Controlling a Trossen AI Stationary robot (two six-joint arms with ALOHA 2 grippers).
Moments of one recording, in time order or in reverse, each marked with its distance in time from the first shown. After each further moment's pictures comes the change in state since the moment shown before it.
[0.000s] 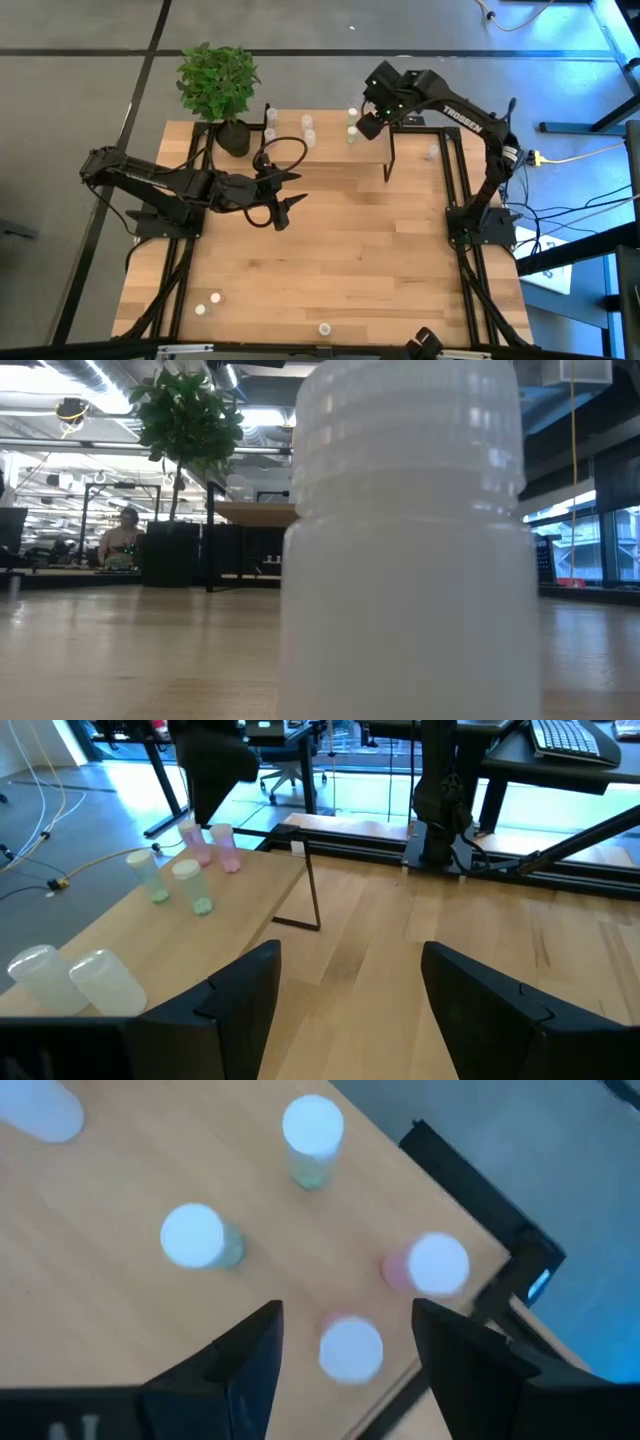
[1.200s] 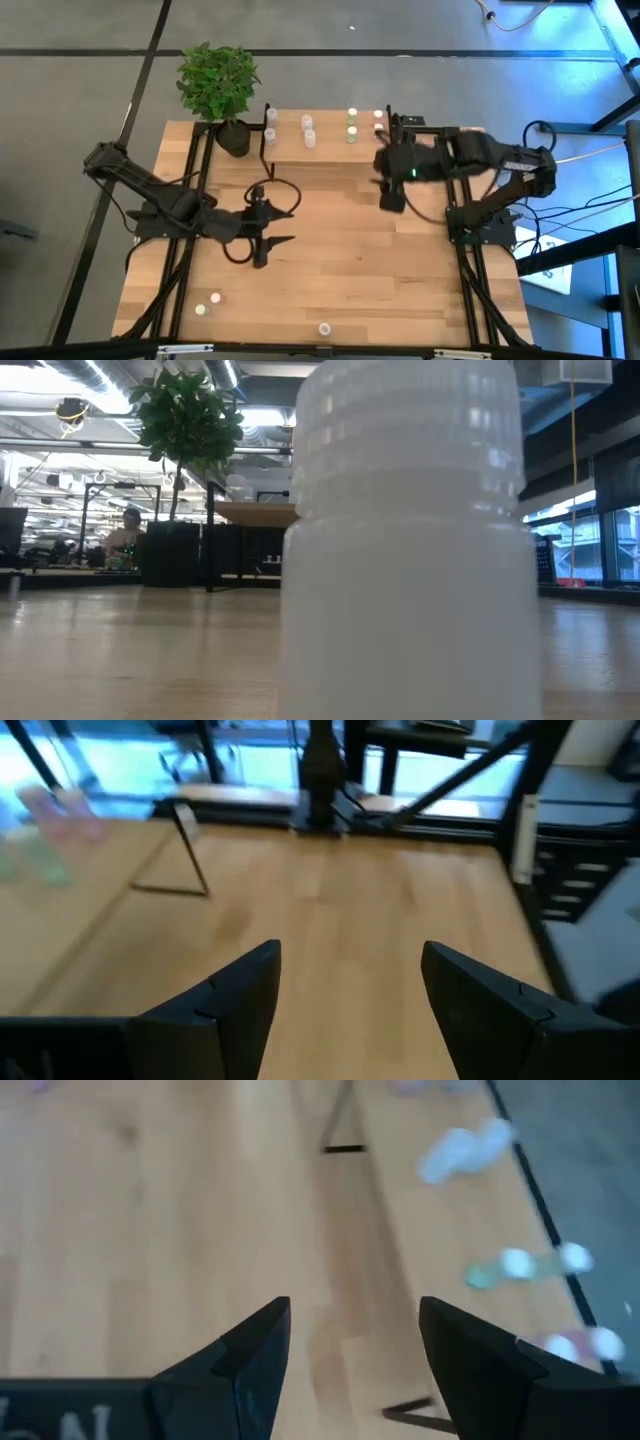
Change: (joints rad) left arm -0.273 -0.011 0.000 -0.100 0.005 -0.137; right arm 0.737 -0.266 0.006 -0.062 0.277 -0.019
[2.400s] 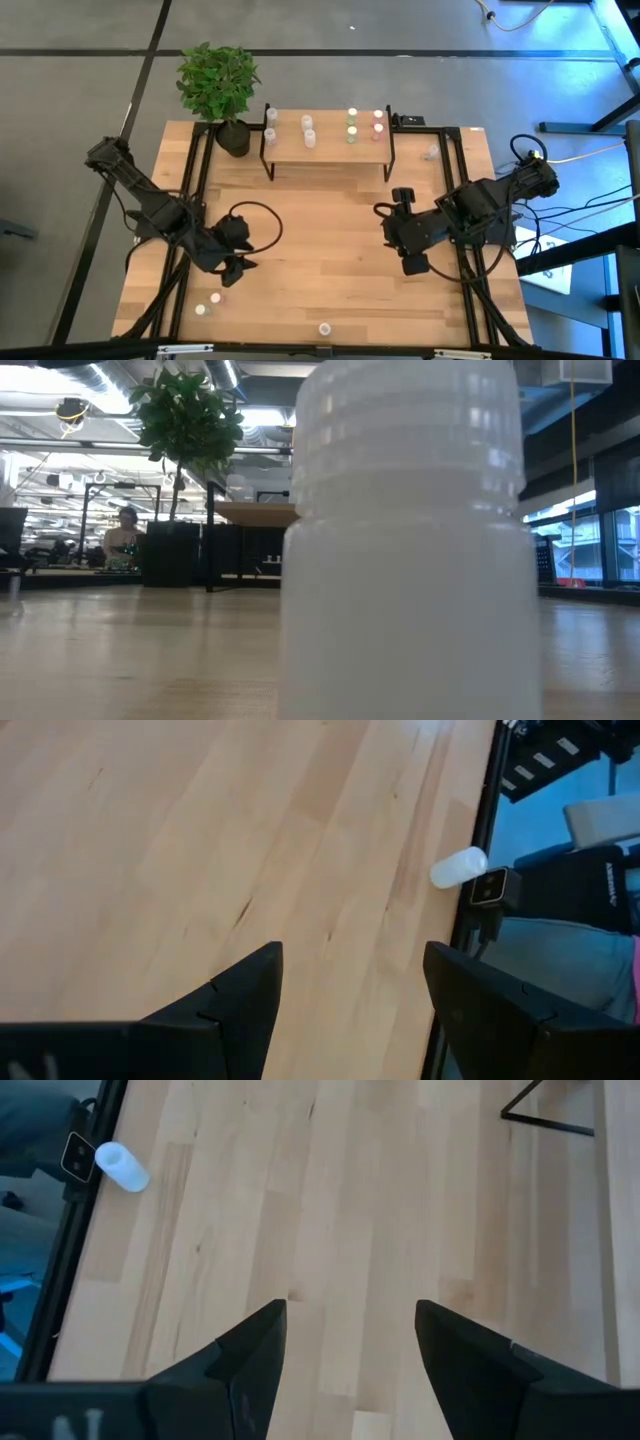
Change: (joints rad) left arm -0.199 -0.038 0.000 -0.487 0.224 -0.769; right arm 0.364 -0.002 -0.146 -0.006 -0.086 0.132
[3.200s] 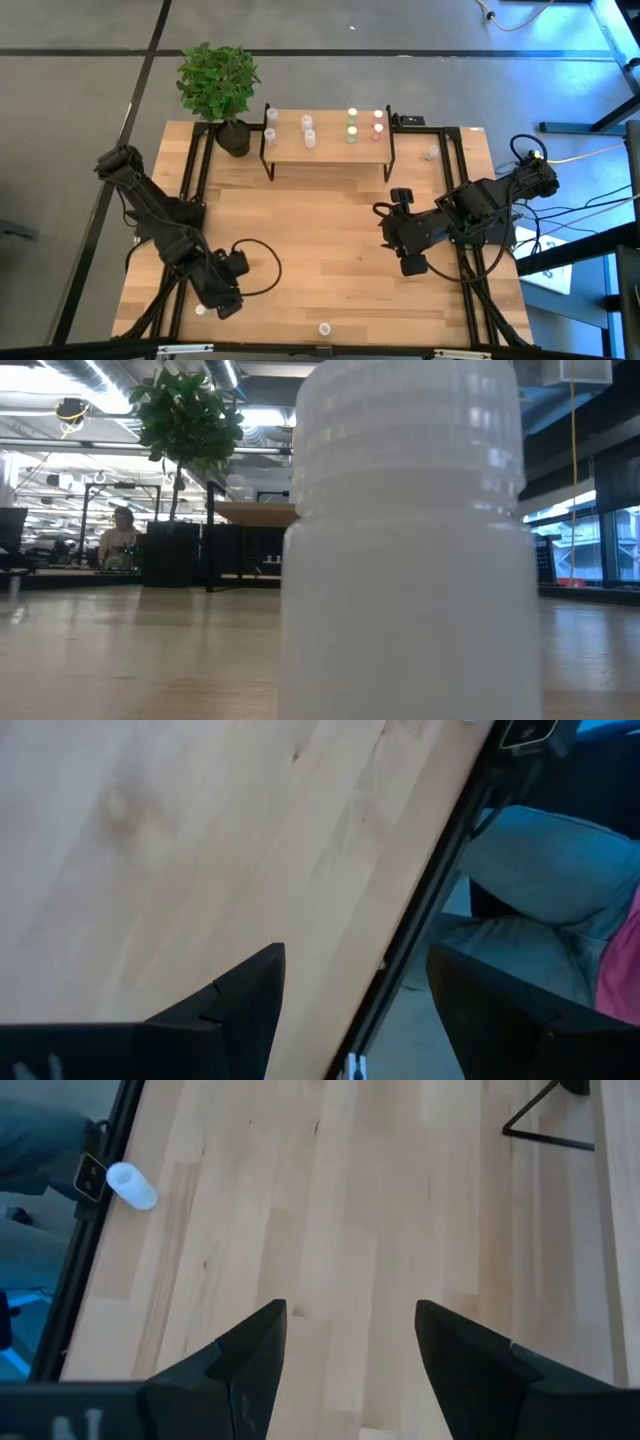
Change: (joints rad) left arm -0.142 0.206 0.000 0.032 0.243 -0.299; right arm 0.000 0.000 0.000 0.036 0.000 -0.001
